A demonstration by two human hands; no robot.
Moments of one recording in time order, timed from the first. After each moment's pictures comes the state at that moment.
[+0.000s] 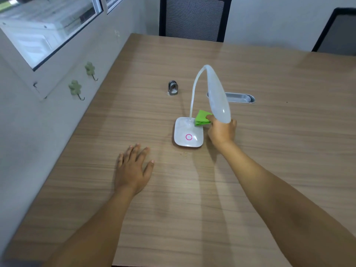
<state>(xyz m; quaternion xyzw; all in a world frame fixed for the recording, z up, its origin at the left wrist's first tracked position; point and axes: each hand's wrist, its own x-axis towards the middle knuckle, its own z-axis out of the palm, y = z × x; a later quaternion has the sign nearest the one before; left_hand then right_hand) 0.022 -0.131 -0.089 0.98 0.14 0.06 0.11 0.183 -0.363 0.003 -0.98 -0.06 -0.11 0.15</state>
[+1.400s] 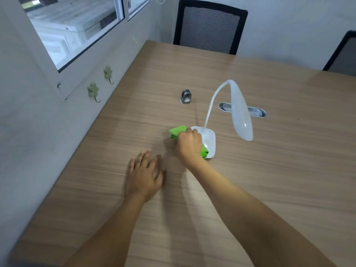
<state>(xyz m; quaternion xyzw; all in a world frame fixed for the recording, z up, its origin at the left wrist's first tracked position) 0.022 -0.134 -0.087 0.98 0.13 0.08 0.12 0.145 -0.243 0.006 -0.99 -0.13 0.02 0.11</state>
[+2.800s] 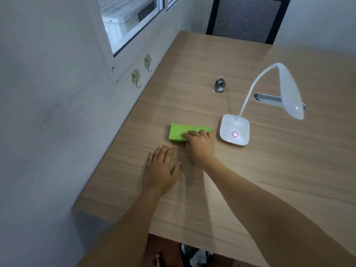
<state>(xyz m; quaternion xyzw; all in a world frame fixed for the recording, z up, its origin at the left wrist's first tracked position) -0.040 -0.103 -0.090 0.97 0.16 0.11 0.11 0.089 -0.206 -0.054 -0.94 -0.31 -0.12 0.05</state>
